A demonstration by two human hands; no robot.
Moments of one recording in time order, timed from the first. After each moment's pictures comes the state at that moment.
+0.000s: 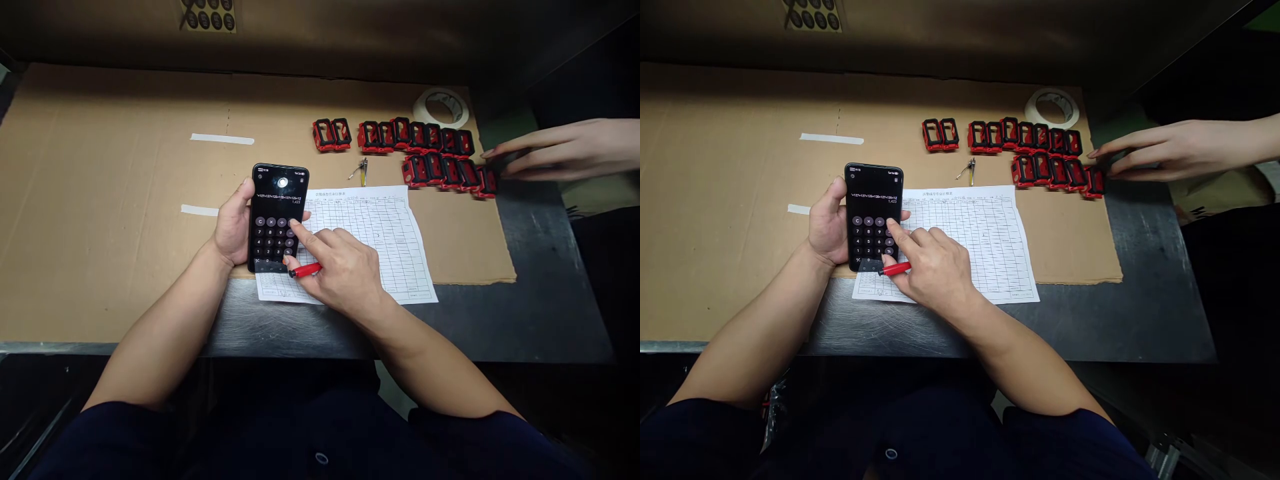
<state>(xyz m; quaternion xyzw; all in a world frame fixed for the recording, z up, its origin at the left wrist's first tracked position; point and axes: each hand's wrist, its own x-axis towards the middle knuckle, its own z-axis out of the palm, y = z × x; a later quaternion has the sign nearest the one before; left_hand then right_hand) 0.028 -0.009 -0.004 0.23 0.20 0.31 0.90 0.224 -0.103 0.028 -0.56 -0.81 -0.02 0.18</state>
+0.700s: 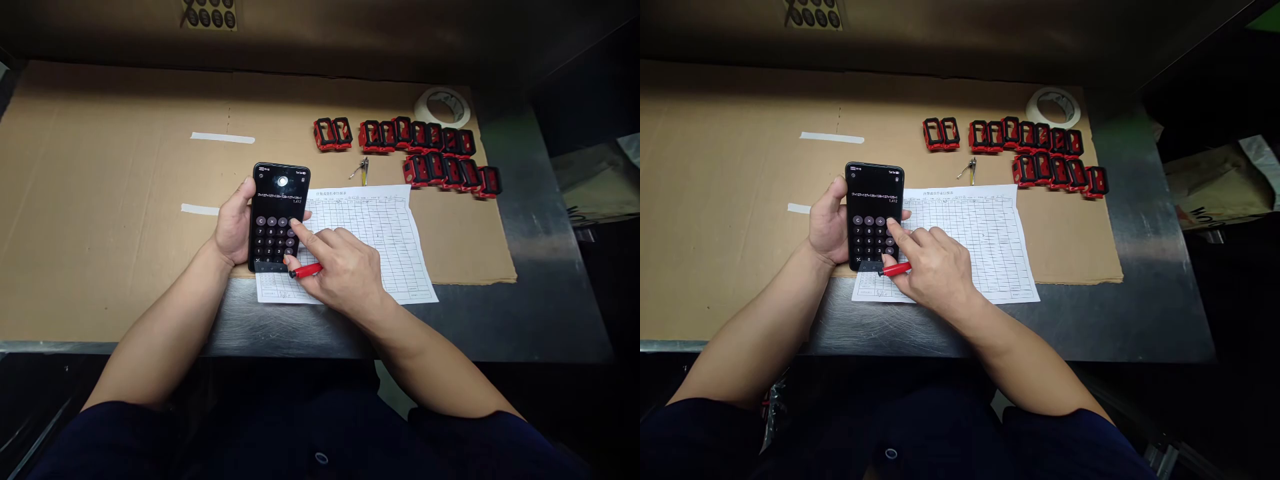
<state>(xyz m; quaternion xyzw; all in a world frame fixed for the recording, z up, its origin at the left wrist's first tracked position) 0.028 -0.010 -0.003 0.23 0.21 0.31 0.90 0.224 -0.103 0.028 -0.56 -0.81 -0.02 0.18</state>
